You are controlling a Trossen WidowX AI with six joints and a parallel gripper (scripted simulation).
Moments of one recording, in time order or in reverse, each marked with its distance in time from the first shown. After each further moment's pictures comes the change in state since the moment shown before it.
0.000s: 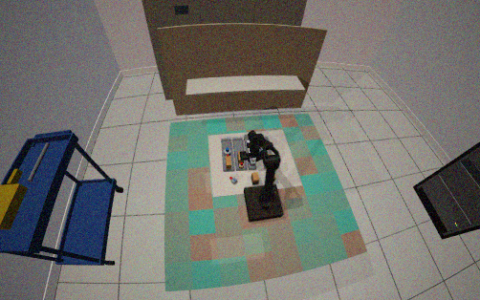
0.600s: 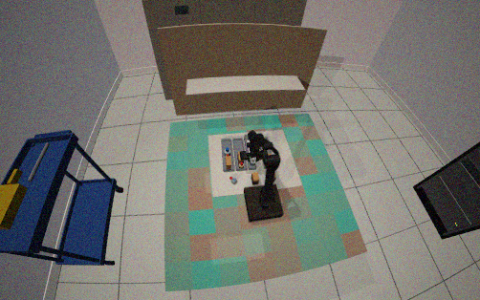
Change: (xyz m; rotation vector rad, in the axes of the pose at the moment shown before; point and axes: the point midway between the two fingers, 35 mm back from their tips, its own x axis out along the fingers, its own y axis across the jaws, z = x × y) arm 0.000 0.000 0.002 0.000 0.000 0.000
